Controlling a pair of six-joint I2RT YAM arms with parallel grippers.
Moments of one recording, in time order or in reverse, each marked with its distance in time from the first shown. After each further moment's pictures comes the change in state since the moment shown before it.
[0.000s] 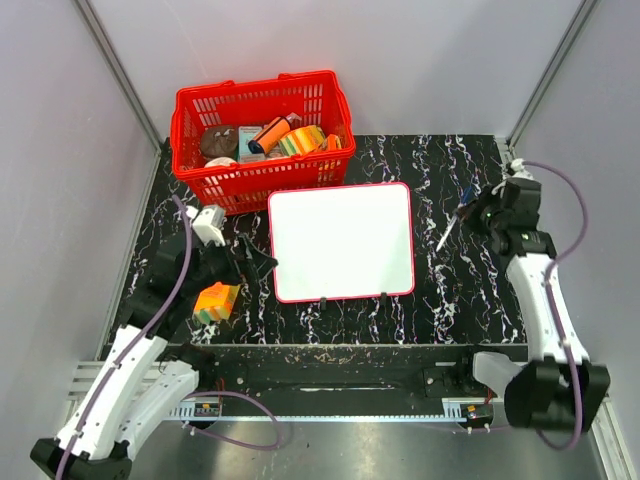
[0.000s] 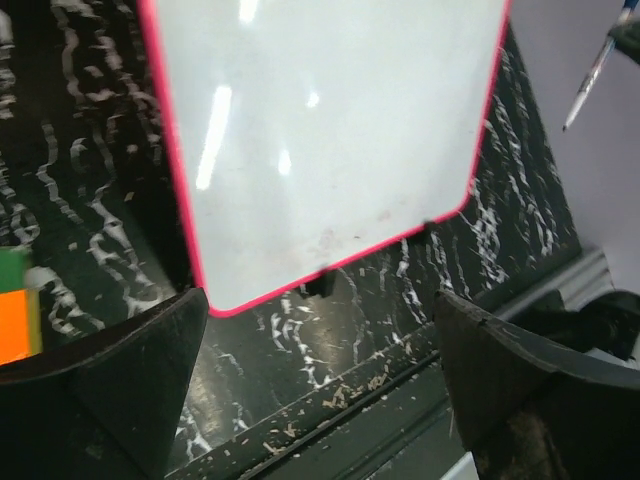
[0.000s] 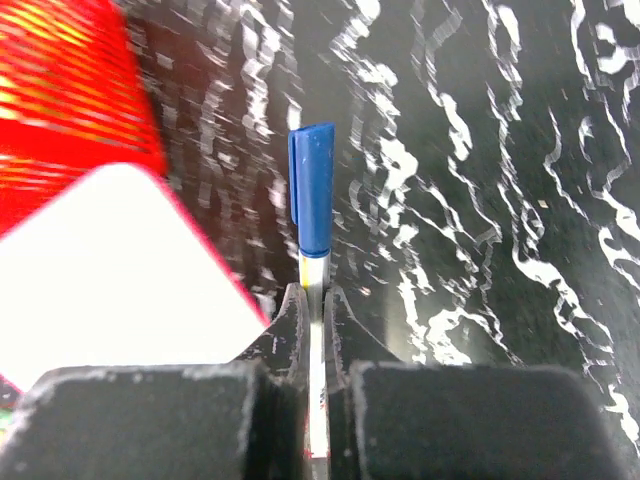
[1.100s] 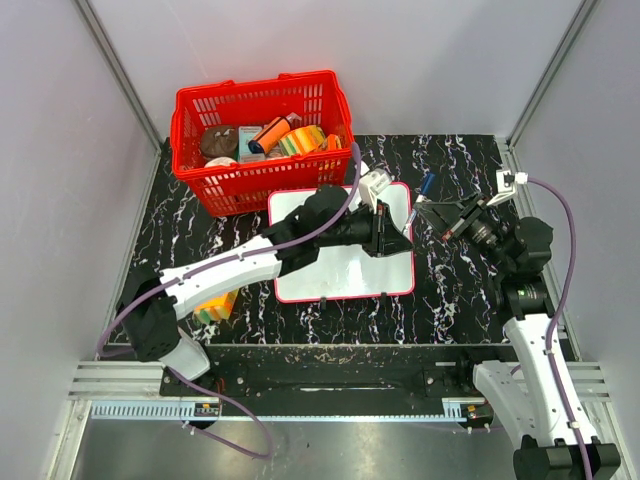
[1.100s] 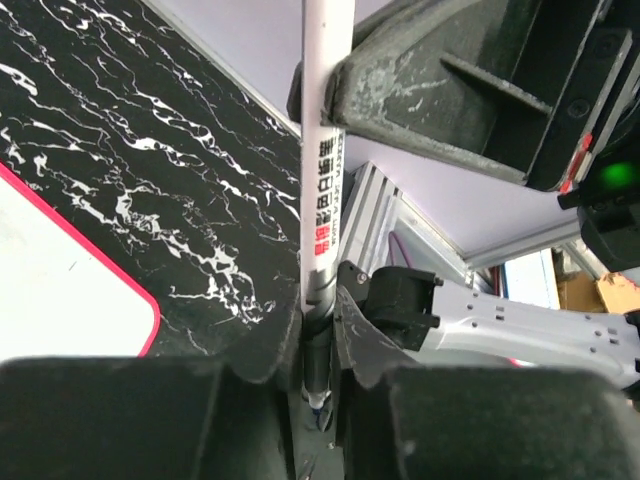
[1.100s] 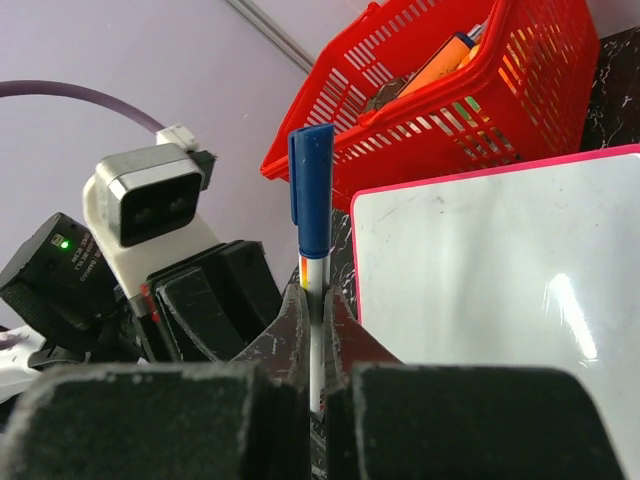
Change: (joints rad) left arm -0.639 0.928 0.553 0.648 0.117 -0.117; right arm 0.163 -0.451 -0.209 0.532 -0.454 0.421
